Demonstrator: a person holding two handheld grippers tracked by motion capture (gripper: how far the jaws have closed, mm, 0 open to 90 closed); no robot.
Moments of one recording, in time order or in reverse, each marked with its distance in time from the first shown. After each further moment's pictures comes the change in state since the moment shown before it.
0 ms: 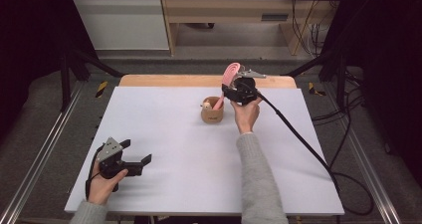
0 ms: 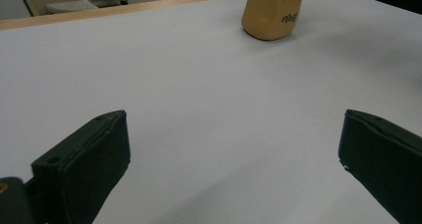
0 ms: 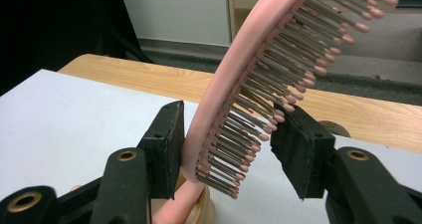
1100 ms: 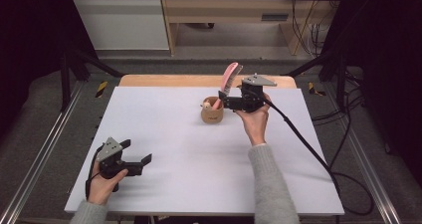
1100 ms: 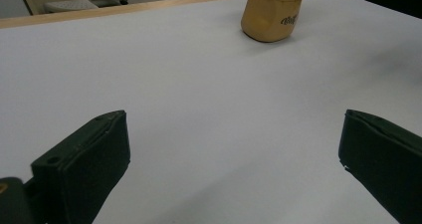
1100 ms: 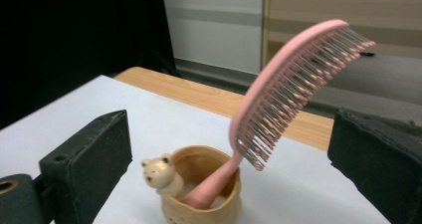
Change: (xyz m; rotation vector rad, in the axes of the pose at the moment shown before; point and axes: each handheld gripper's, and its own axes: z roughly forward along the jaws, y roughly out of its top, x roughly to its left) left arm 0.000 0.001 -0.001 -0.001 -0.001 -0.008; right arm 0.007 -0.003 -0.052 -0.118 0.149 -0.090
